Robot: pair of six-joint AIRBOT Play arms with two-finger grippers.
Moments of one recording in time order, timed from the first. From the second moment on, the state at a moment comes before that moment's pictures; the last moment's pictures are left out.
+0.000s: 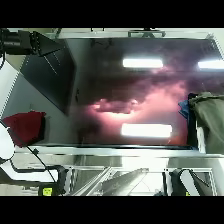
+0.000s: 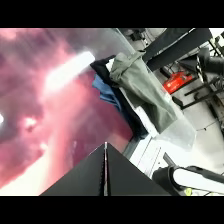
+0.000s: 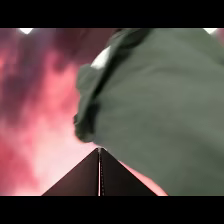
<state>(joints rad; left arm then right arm) 0.20 -1.52 2.01 0.35 -1.68 -1.22 -0.64 -0.93 1.16 -1.27 1.15 1.89</state>
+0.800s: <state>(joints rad) 0.20 -1.04 0.85 0.48 -1.46 -1.04 0.13 -1.05 0.98 -1.13 1.20 1.49</state>
